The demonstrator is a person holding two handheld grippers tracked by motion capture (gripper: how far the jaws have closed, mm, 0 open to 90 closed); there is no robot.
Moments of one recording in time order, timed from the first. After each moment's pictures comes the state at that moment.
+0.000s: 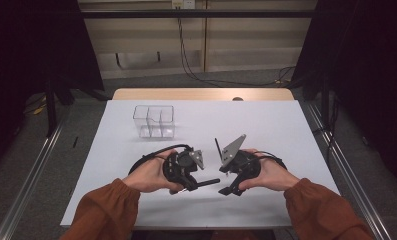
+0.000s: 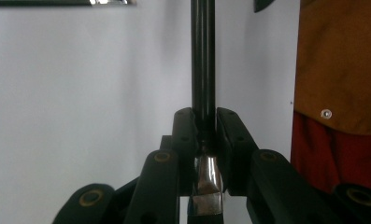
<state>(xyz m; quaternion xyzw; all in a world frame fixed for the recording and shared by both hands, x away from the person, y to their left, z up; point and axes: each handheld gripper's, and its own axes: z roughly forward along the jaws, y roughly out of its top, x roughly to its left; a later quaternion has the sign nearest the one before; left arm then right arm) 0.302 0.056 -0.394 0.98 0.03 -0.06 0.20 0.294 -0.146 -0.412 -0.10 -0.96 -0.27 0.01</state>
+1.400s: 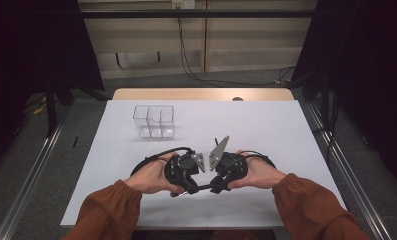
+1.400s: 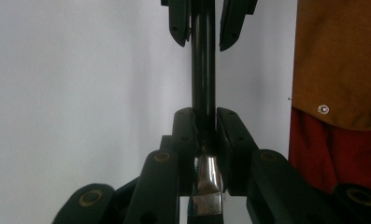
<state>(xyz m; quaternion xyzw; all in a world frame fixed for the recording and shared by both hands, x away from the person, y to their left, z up) 0.301 0.054 -0.403 0.98 0.03 -0.08 0.20 0.297 -0.119 -0.415 -0.06 -0.96 -0.25 0.06</state>
